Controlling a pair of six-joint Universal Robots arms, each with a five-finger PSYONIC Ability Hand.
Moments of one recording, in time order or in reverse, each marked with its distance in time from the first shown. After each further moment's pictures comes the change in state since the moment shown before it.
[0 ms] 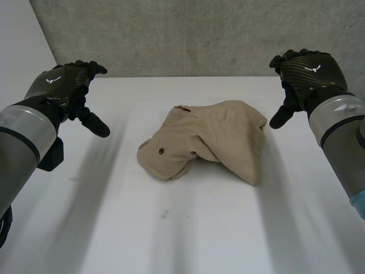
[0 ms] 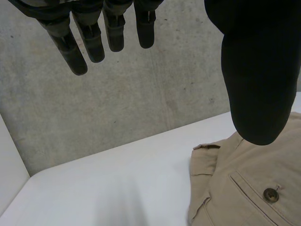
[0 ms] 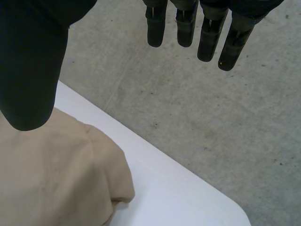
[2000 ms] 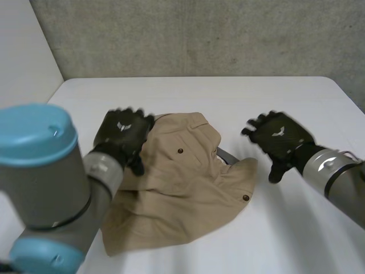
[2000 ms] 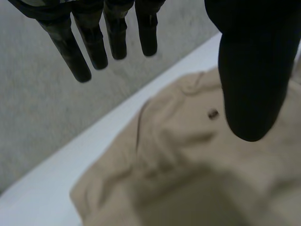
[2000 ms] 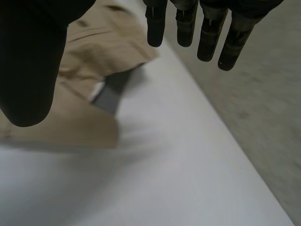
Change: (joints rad) left arm -0.247 -0.243 -0.038 0.187 -0.111 0.306; right arm -0.186 0.041 0.288 -0.062 -0.498 -0.418; left_hand 0.014 0.023 0.021 0.021 0.019; right_hand 0.000 0.000 0.000 0.000 0.000
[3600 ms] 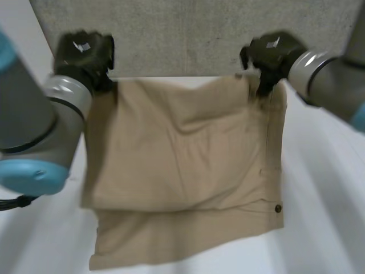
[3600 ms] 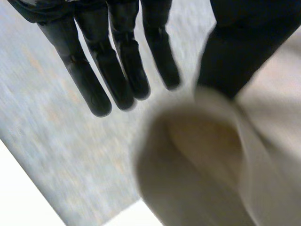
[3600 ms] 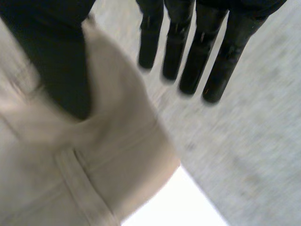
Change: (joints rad) left arm 0.151 0.001 0.255 0.047 -0.008 0.023; right arm 0.144 0.362 -1.001 0.507 0.196 0.176; left_hand 0.755 0.781 0.778 0.807 0.772; right_hand 0.323 0.452 0.468 0.473 0.470
